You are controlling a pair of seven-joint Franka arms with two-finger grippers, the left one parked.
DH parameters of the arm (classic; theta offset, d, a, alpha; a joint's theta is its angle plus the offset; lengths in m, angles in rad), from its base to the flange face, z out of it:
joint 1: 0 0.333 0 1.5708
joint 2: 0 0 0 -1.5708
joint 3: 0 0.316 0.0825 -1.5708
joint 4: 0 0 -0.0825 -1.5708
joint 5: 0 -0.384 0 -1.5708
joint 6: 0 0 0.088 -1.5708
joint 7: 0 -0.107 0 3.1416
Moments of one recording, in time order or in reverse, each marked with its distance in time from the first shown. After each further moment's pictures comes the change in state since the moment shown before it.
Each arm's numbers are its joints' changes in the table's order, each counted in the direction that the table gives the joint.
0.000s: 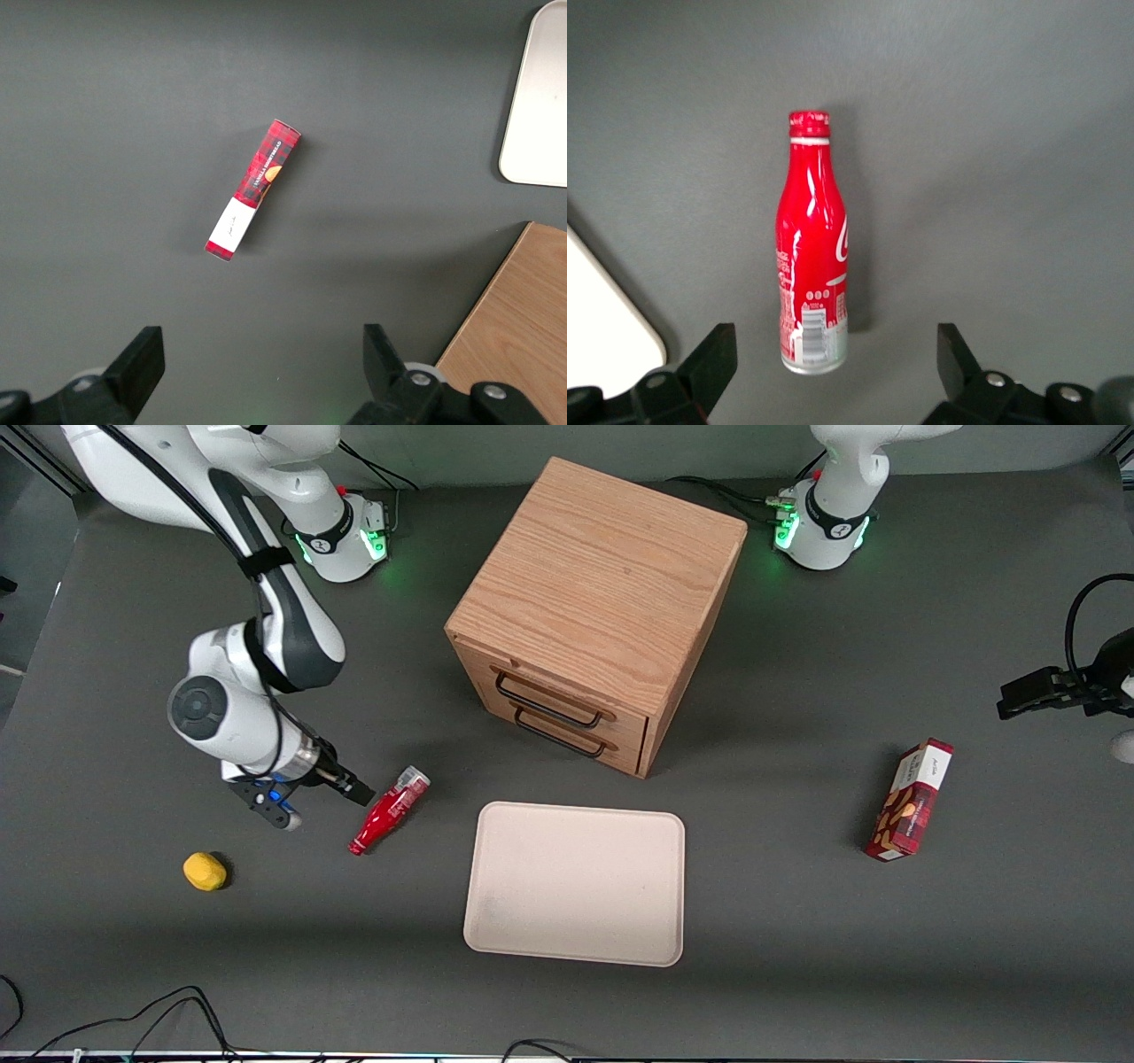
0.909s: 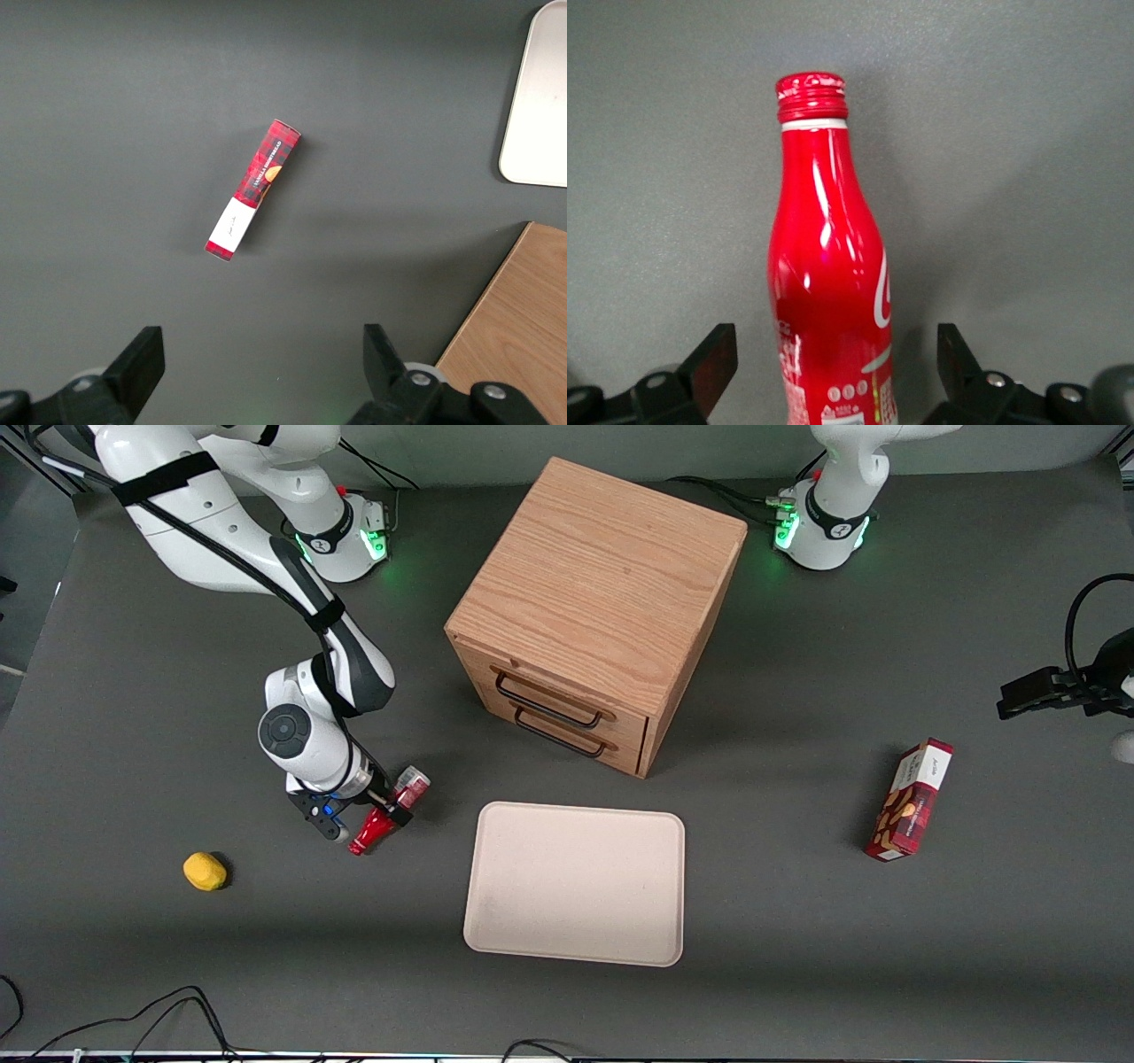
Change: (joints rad) arm 0.038 -0.192 0.000 -0.004 0.099 0.241 -0.180
